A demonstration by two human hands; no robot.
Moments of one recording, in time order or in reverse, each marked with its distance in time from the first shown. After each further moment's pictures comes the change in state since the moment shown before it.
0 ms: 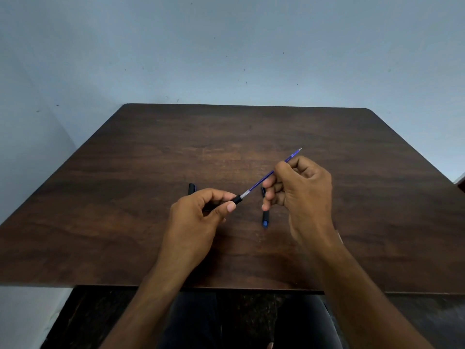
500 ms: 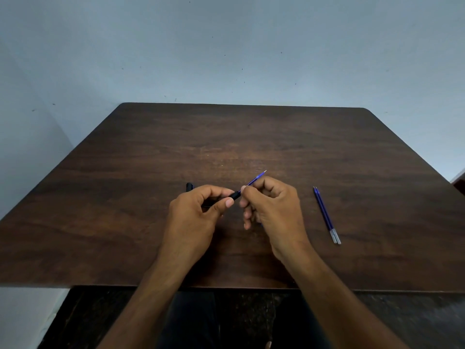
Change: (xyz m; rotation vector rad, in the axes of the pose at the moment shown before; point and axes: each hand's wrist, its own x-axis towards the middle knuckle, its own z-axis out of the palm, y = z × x) left_hand 0.006 -0.005 0.004 0.012 0.046 0.040; right_hand -0.019 0.029 0.016 -0.107 -0.115 0.115
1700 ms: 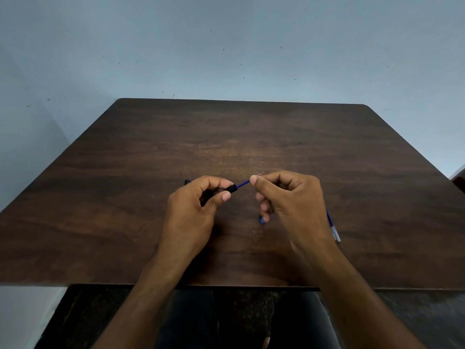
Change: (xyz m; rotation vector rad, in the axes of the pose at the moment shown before) left_hand 0.004 0.009 0.001 0.012 0.029 0.053; right_hand 0.001 -0.016 -0.027 -0.137 -0.017 -0.125
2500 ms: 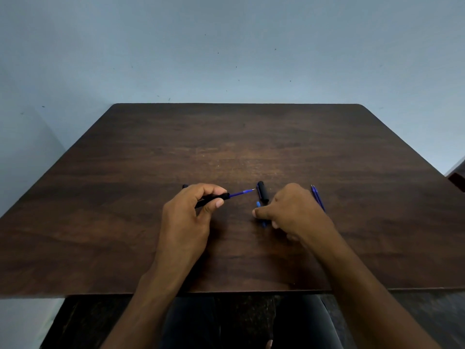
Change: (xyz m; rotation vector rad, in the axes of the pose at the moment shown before) left_hand -0.003 -0.014 0.000 0.072 0.063 0.062; right_hand 0.028 0.001 -0.006 -0.783 -0.206 0.527
